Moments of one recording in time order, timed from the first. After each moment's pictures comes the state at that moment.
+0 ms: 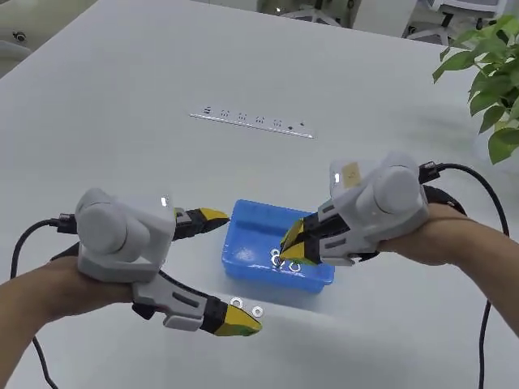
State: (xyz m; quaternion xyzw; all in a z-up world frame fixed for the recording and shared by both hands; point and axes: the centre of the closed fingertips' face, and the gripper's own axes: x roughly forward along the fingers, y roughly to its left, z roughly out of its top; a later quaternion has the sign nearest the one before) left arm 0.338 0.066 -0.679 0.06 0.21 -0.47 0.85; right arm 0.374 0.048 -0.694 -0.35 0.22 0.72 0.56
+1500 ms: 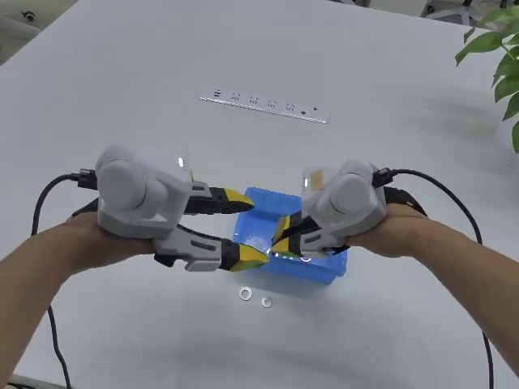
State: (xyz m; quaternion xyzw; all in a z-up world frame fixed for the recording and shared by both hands) left arm 0.376 0.069 -0.674 0.10 0.21 -0.47 0.85; right arm 0.391 0.071 -0.757 -0.36 0.25 0.71 0.55
